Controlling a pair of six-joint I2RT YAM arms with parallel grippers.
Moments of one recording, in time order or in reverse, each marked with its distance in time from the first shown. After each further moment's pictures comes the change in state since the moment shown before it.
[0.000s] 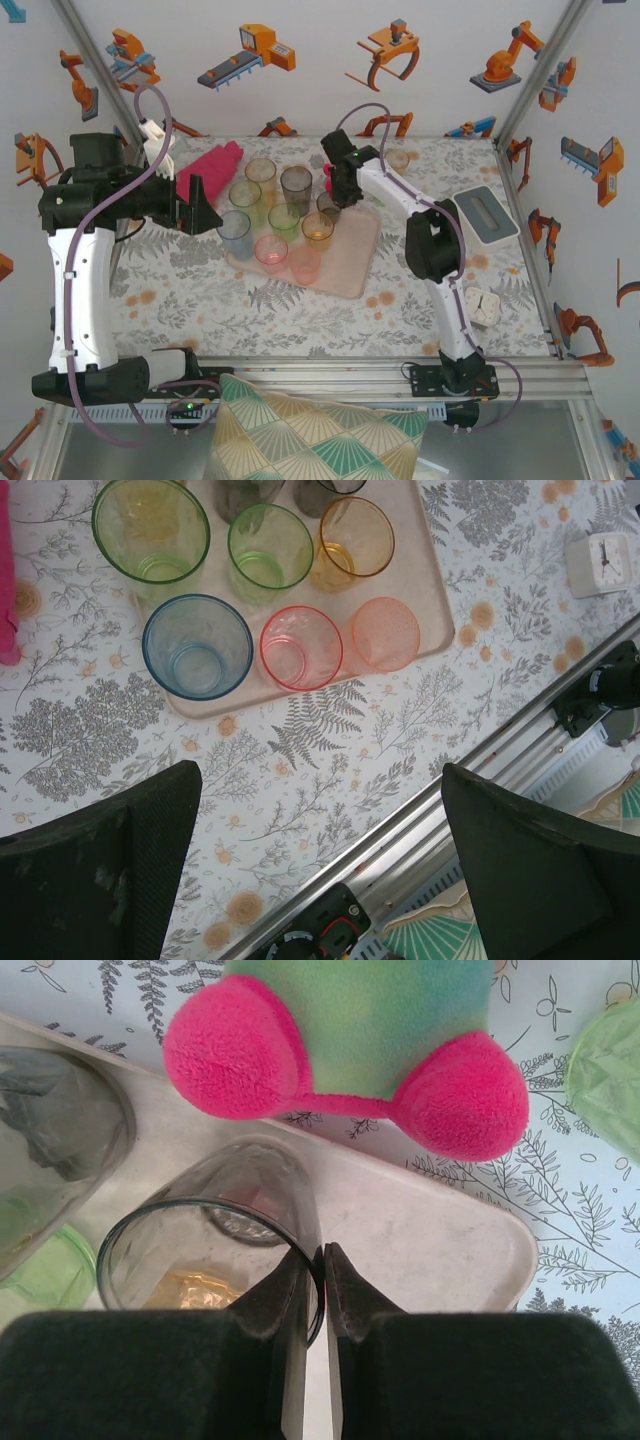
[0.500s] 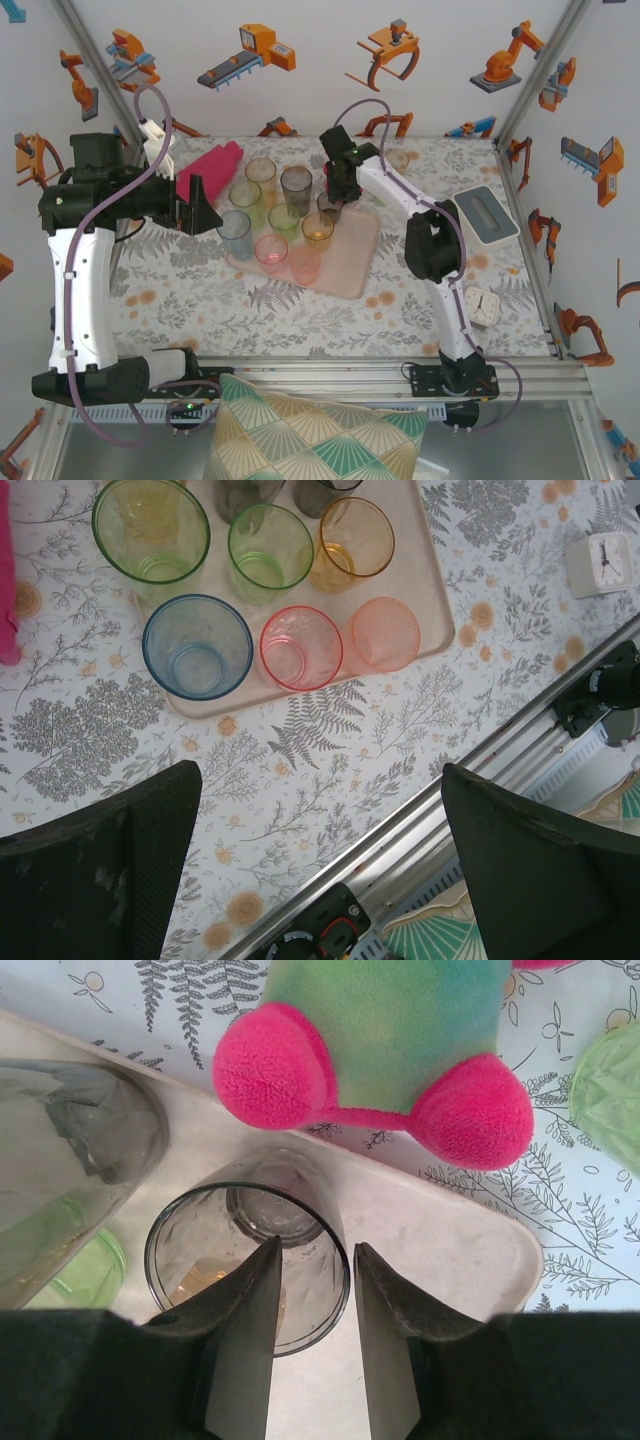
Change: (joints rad) left arm 0.000 0.000 0.000 0.000 0.000 0.000; right arm 0.004 0.003 0.039 -0.004 -0.005 0.000
